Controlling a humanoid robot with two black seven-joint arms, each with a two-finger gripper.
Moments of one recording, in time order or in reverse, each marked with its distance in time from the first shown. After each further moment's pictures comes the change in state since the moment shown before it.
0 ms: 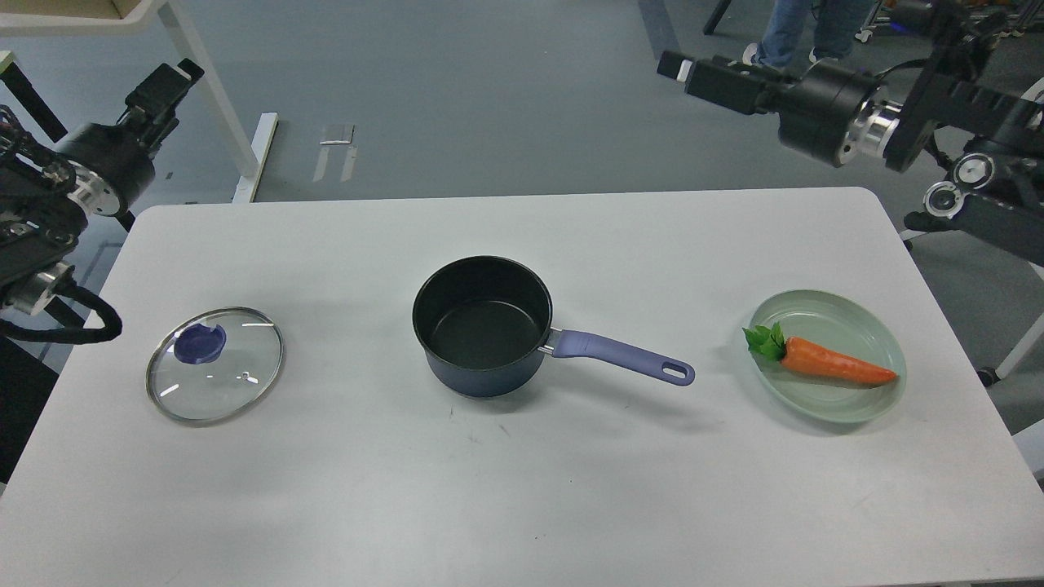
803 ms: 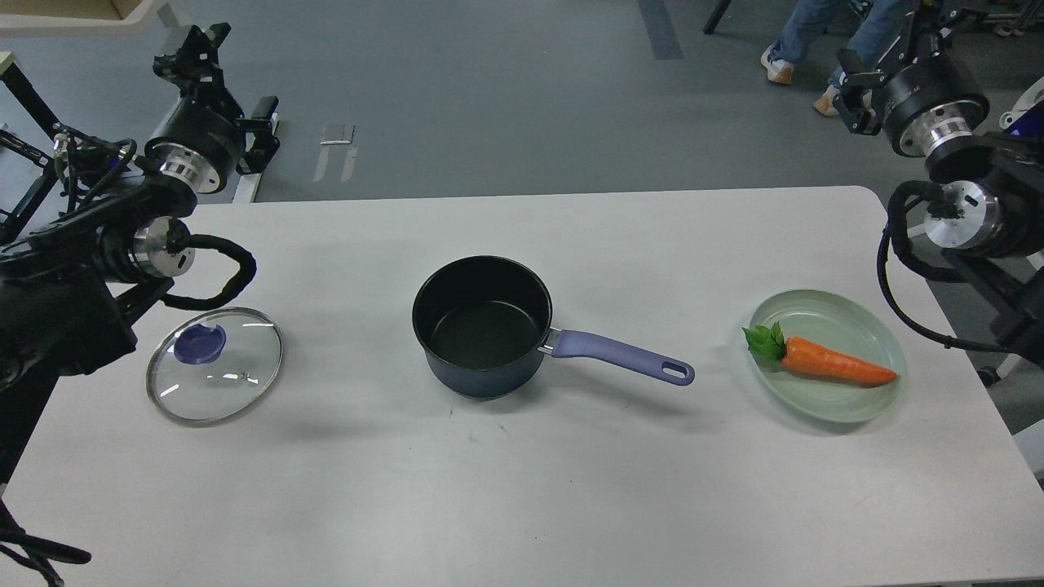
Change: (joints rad) left arm 0.036 -0.270 -0.162 0.199 -0.608 -0.247 0.000; right arm -0.298 0.212 0.404 -0.352 1.066 -0.021 -0.010
